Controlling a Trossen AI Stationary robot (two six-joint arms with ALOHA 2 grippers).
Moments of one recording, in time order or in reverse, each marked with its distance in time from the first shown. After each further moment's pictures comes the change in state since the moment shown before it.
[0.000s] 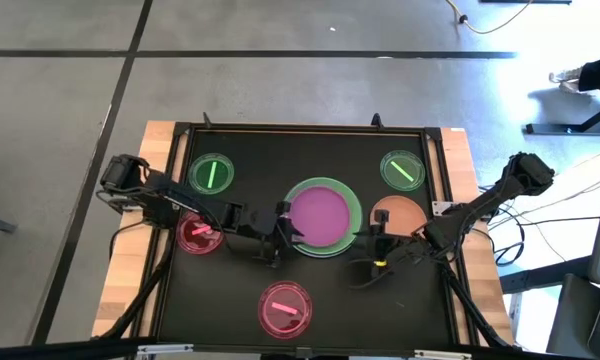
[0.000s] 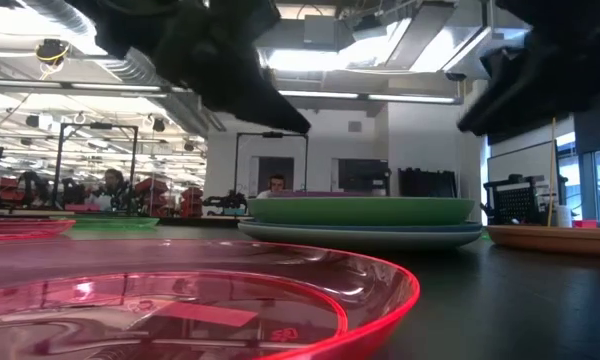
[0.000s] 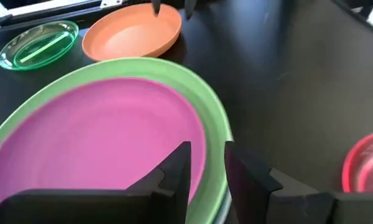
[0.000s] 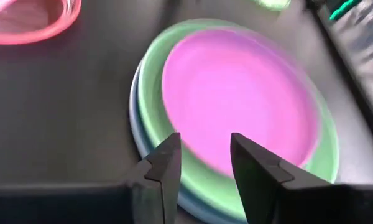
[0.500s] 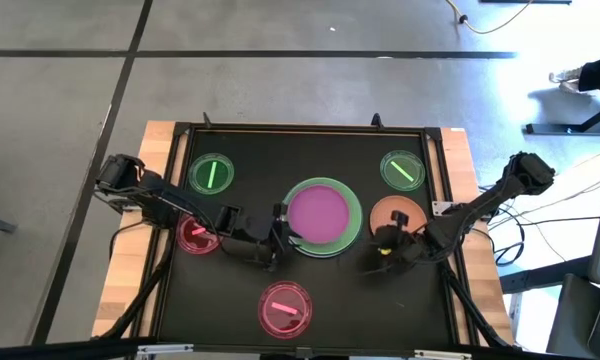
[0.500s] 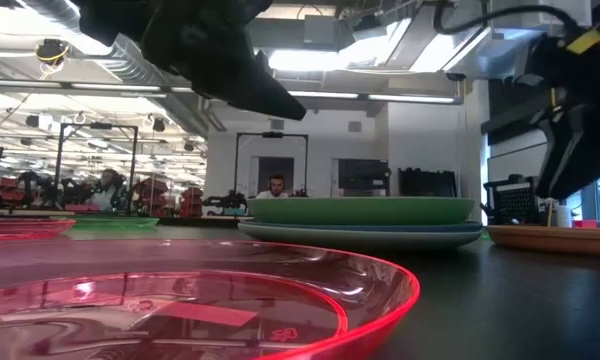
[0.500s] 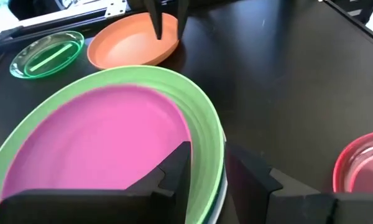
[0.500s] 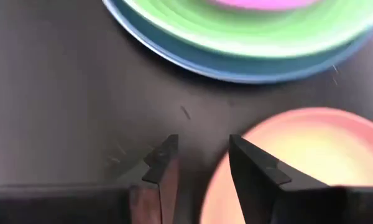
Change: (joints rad) left arm -0.043 -0.030 0.000 -0.017 -0.062 0.001; right arm -0.001 -0.006 -0.001 -0.395 -0.220 0.582
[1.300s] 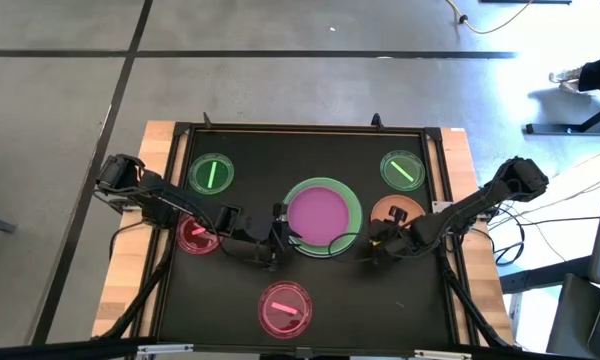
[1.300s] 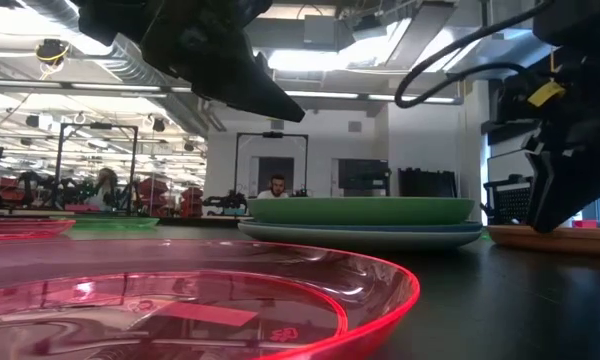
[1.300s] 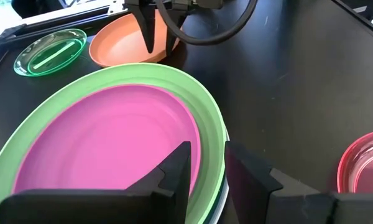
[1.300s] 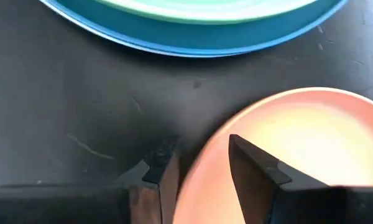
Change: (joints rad) left arm 0.000 0.000 0.000 -0.009 -0.012 0.000; right arm -0.125 0.117 0.000 -0.013 -0.045 0.000
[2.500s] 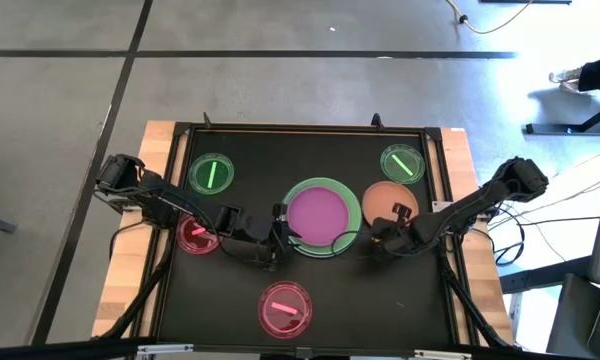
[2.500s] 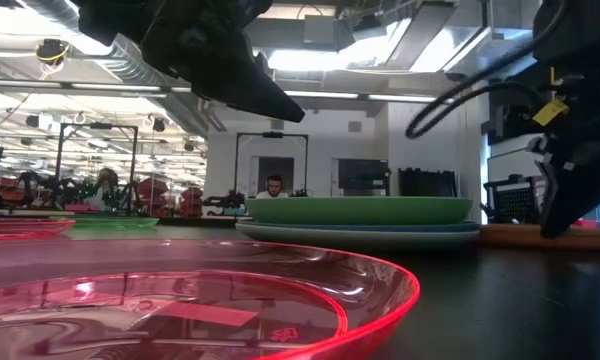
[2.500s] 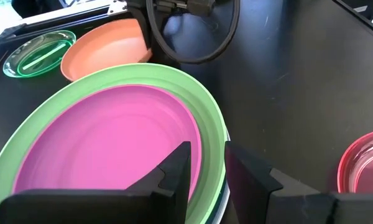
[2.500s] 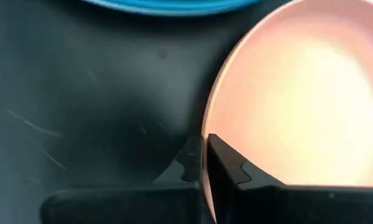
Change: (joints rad) left arm 0.000 0.000 0.000 0.000 -0.001 0.000; right arm -0.017 0.000 -0.015 -0.086 -0.001 -0.016
